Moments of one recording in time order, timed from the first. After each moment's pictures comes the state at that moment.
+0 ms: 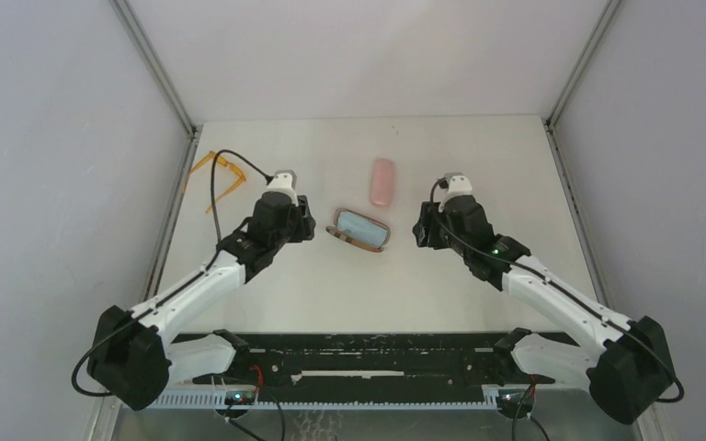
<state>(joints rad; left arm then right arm) -0.52 1.19 0.75 -0.15 -0.20 -0.42 0.58 1.11 0.76 -0.26 0.14 0.38</state>
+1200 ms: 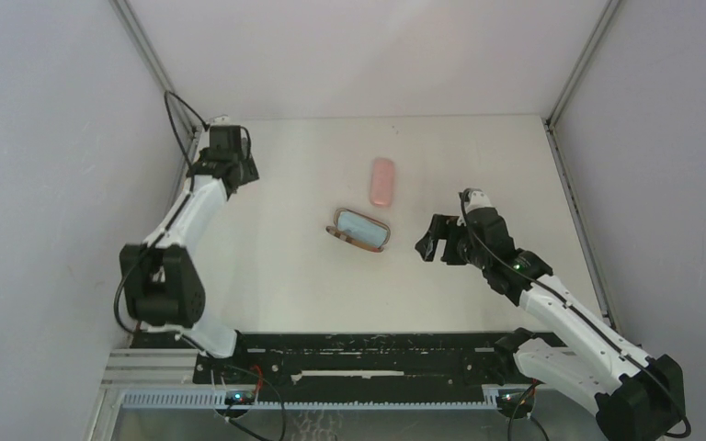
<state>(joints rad) -0.09 1.50 1.22 -0.43 -0.38 -0.32 0.50 0.90 0.66 -0.41 0.00 0.54</state>
